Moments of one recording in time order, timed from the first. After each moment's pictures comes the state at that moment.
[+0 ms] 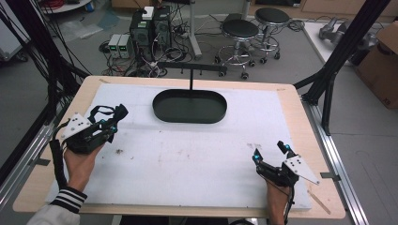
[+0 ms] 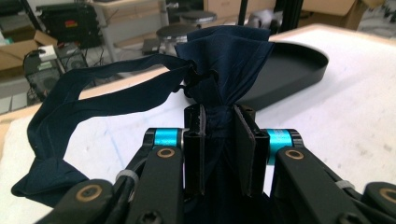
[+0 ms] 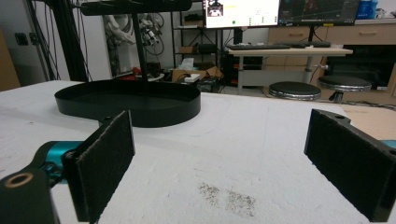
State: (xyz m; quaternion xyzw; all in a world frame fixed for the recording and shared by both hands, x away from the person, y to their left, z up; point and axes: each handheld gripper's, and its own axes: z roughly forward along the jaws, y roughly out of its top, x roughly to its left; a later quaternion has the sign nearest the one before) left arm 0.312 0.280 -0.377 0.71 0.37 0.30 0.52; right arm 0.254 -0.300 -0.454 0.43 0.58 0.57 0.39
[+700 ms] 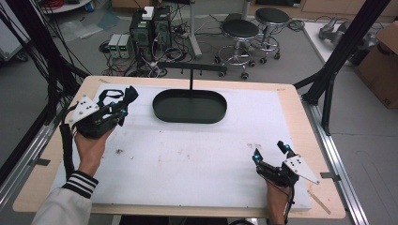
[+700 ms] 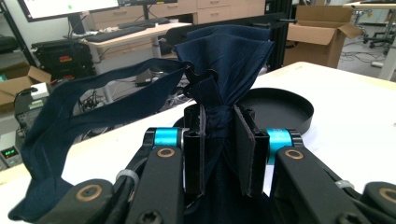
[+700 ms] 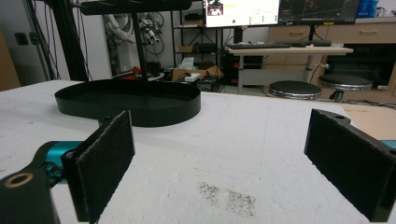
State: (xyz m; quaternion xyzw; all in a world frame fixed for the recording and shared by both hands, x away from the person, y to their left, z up) left arm 0.338 0.247 -0.339 0.69 0.33 0.32 0.56; right arm 0.255 -0.300 -0.453 0.43 0.58 0.57 0.39
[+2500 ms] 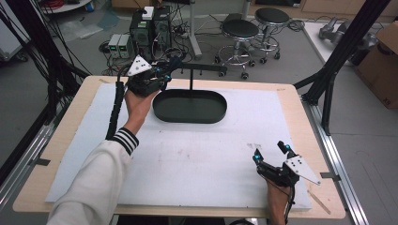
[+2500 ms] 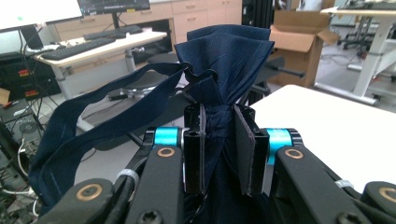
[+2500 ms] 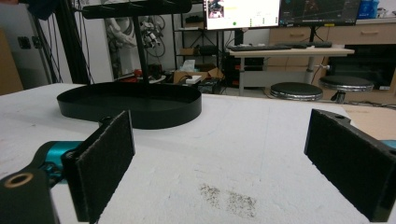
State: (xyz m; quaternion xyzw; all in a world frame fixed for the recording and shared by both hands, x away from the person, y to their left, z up) left arm 0.457 0.143 -0.309 0.71 0.30 0.29 0.57; right arm 0.254 -0.301 -0.454 0.43 0.58 0.58 0.38
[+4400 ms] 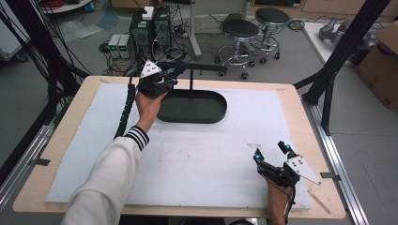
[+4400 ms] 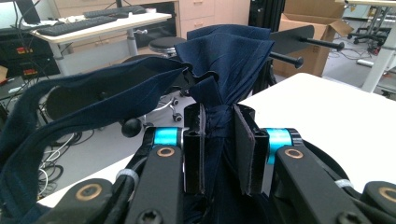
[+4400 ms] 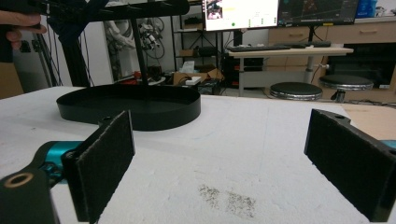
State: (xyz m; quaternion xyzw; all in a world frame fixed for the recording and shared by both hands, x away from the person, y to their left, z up) left arm 0.482 0.126 -0.340 0.71 0.33 0.28 0.56; right arm 0.254 -0.302 -0.454 0.43 0.57 0.58 0.38
